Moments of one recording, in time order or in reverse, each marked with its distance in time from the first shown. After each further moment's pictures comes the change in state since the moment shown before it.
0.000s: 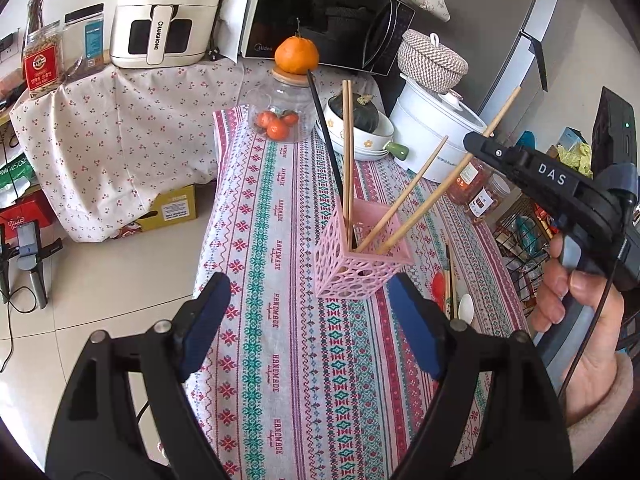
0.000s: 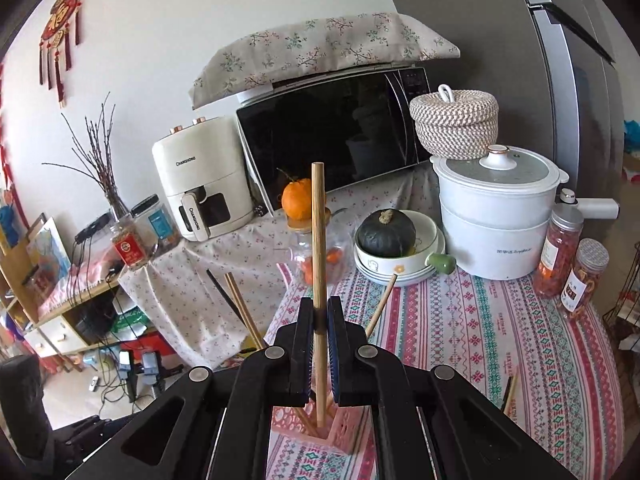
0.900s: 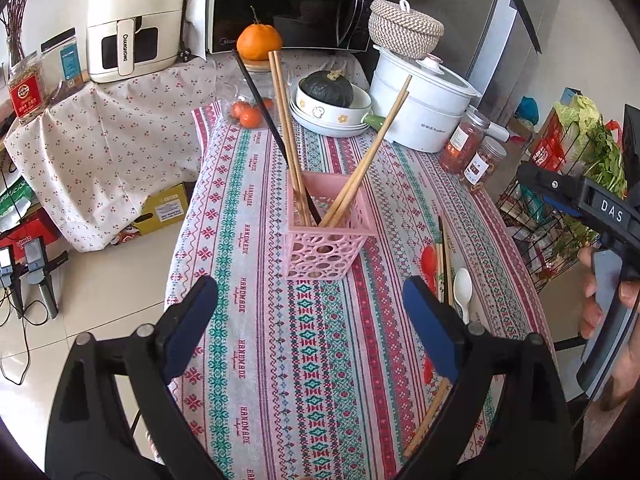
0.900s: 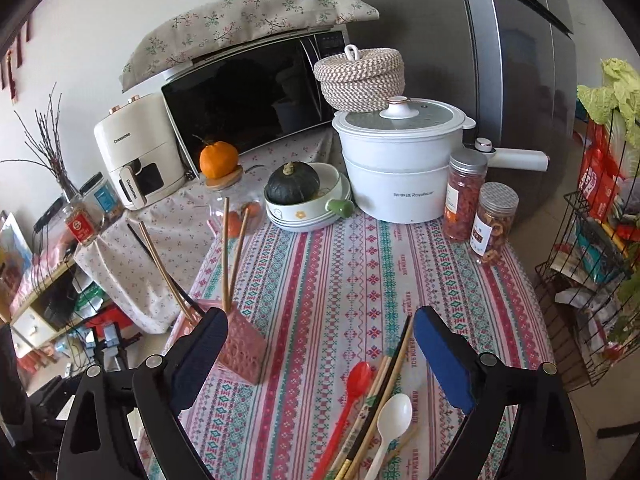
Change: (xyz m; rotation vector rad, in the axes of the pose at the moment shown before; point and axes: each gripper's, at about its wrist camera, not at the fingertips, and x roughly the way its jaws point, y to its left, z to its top) left arm 0.013 -0.058 -0.018 0.110 0.045 0.060; right arm -0.065 -0.095 -0.024 0.049 0.154 -0.192
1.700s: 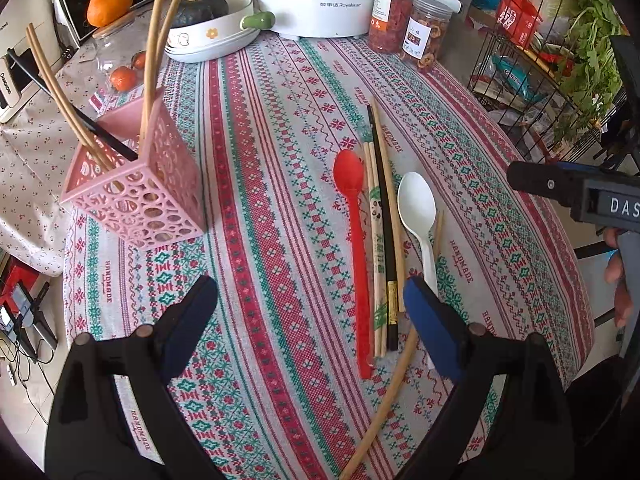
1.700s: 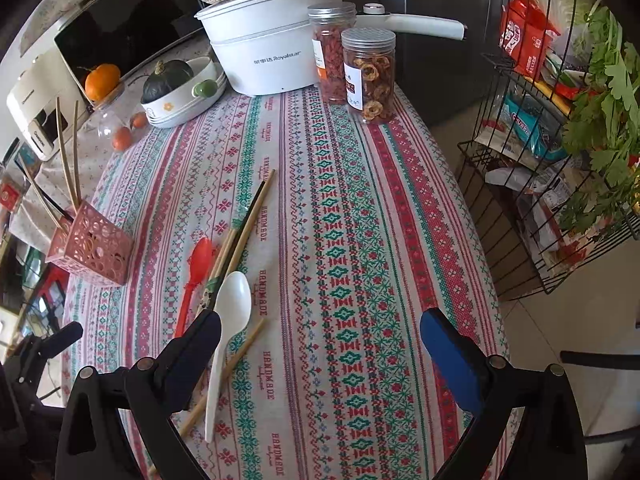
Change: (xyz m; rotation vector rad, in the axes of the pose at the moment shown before) left arm 0.093 -0.120 -0.030 0.269 0.254 0.002; right arm 0.034 -0.117 -0.068 0.088 0.333 -0.183
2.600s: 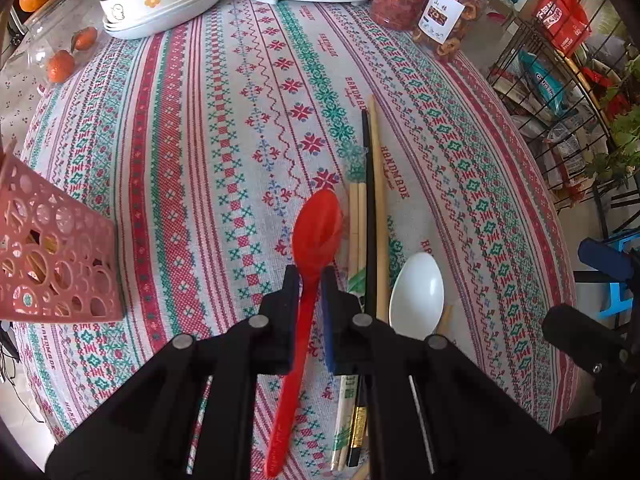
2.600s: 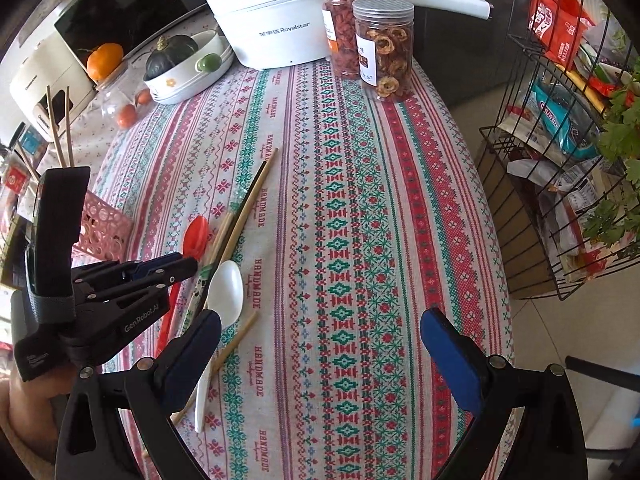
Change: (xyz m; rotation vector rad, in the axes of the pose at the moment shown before) left arm 0.073 -0.024 0.062 -0.048 0.129 -0.070; right arm 0.021 -0.005 0.012 -0.035 0.097 0.082
